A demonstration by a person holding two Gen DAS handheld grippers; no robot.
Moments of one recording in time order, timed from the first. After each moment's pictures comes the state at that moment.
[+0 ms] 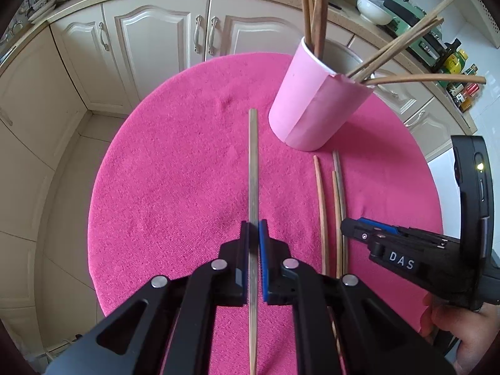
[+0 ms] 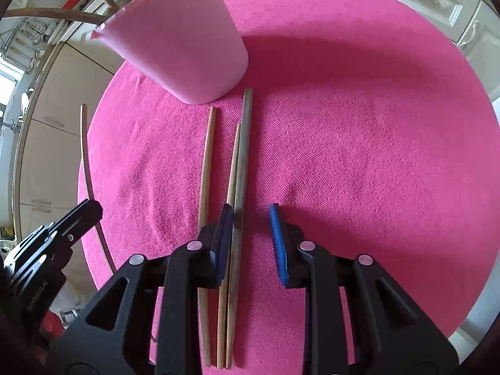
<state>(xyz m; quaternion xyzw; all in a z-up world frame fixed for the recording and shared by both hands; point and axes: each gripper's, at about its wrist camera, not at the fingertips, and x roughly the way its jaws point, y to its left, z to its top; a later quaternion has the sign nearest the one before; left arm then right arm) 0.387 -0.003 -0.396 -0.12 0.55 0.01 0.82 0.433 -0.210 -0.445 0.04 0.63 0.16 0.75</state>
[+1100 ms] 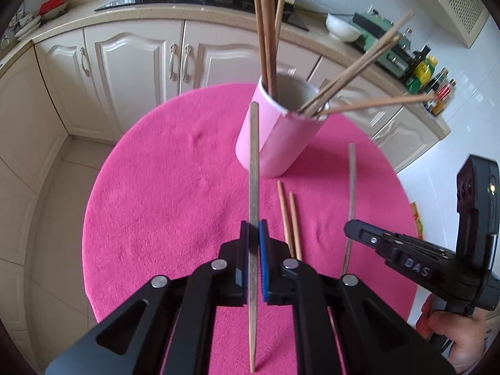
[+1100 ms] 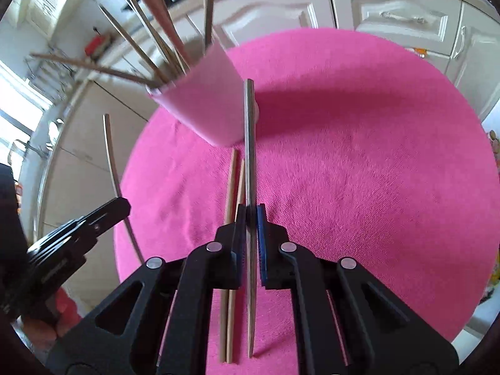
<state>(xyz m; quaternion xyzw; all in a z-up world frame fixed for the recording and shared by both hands) 0.383 -0.009 -0.360 -0.13 0.50 -0.05 0.86 0.413 -0.249 -0.386 0.12 0.54 0.19 0.81</state>
